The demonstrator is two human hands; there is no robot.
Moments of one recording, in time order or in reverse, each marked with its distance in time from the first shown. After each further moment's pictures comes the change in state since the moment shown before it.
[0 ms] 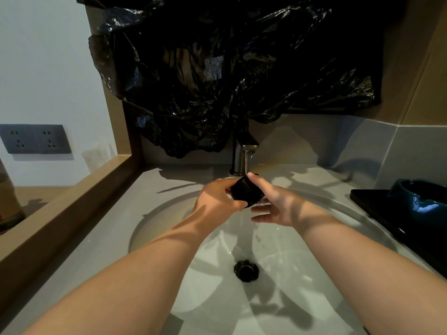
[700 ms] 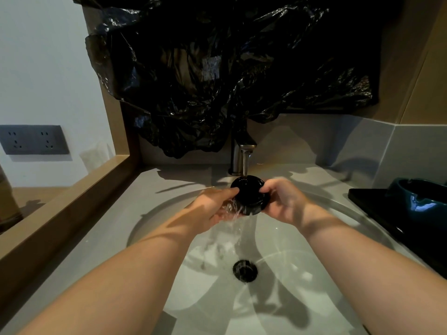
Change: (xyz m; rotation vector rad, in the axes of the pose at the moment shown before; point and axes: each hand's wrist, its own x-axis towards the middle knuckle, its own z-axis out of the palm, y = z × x) left_hand 0.011 -0.012 -0.001 -0.805 -0.293 -0.538; right_hand -0.005 -0.001 -0.008 0.535 -0.144 -0.083
